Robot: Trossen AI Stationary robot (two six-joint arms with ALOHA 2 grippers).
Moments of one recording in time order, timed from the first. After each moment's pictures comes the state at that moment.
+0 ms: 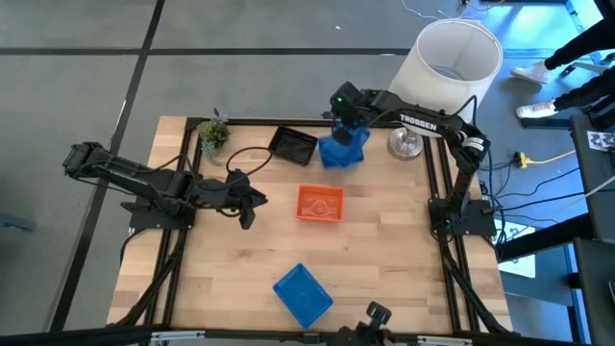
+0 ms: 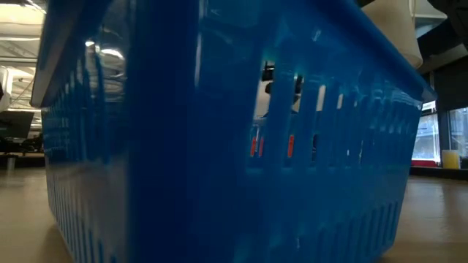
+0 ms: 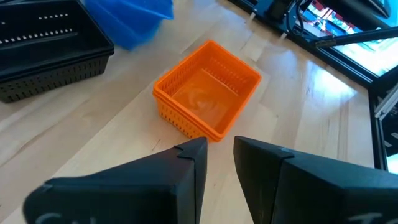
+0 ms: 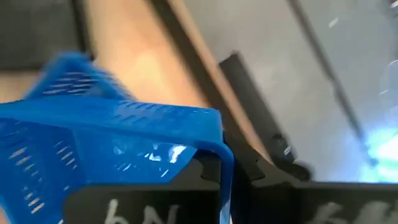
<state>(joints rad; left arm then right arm) -0.22 0.93 0.65 -0.23 -0.43 -0.67 -0.58 1.85 1.58 -0.81 0.28 -0.15</state>
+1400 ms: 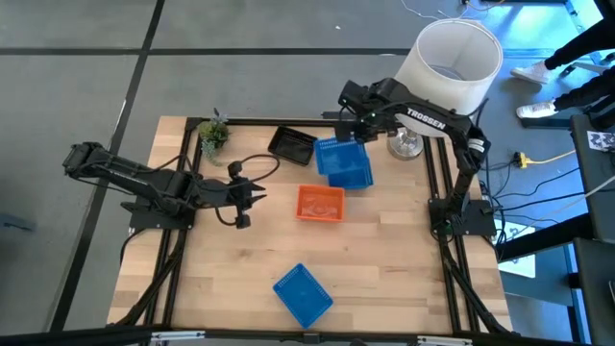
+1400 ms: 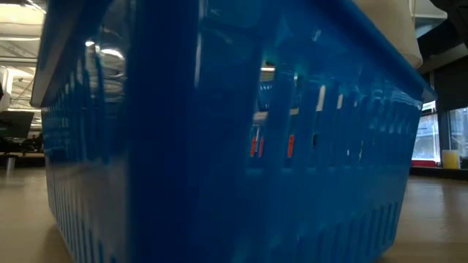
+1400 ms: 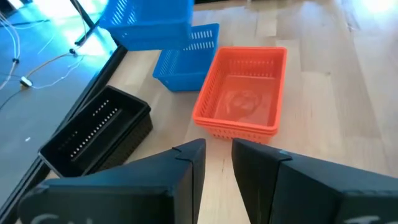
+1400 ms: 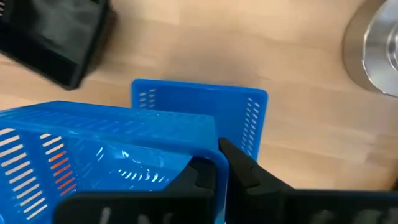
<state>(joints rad) -0.22 0.93 0.65 -0.23 -0.53 -0.05 -0.55 1.84 1.81 -1.40 -0.05 0.88</state>
